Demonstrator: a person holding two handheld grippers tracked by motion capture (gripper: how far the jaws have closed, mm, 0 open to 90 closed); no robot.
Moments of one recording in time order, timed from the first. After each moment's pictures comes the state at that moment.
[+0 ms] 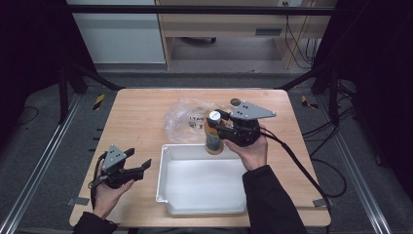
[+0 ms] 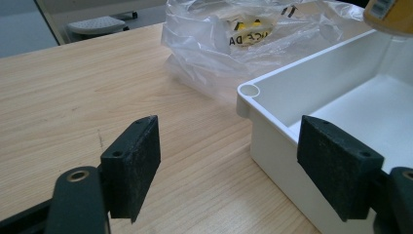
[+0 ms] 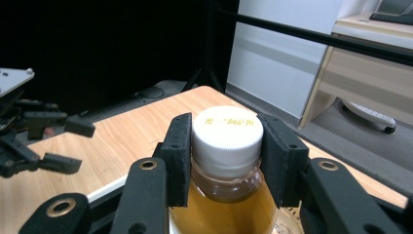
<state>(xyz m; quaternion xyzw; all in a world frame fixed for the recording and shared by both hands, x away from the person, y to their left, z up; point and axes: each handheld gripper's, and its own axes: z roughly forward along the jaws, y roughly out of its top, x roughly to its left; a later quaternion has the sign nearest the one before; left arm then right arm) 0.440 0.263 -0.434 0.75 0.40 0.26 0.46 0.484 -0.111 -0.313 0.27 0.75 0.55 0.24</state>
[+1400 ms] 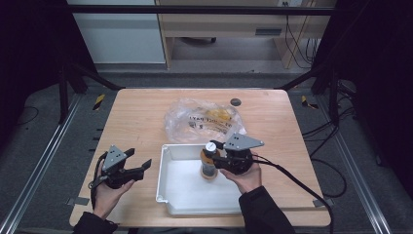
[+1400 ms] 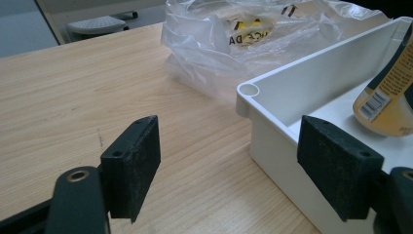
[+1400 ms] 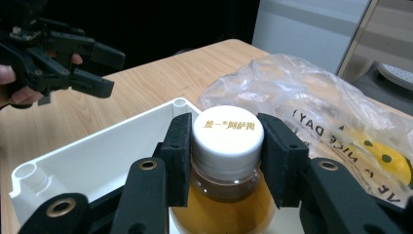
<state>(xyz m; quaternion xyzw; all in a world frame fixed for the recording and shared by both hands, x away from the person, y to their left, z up) 0.440 0.263 -0.434 0.75 0.40 0.26 0.46 0.455 -0.103 -0.386 0.27 0.78 0.53 0.19</state>
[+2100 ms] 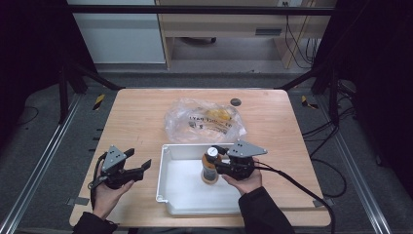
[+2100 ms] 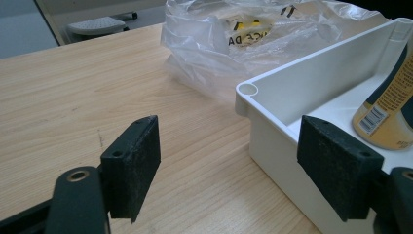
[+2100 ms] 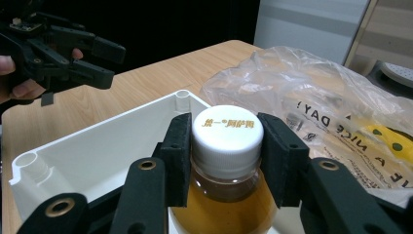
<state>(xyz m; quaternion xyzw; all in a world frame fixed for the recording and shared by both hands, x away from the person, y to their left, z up) 0.438 0.263 -0.434 0.75 0.40 0.26 0.46 0.449 -0.111 -0.408 0.28 0.77 0.55 0.19</state>
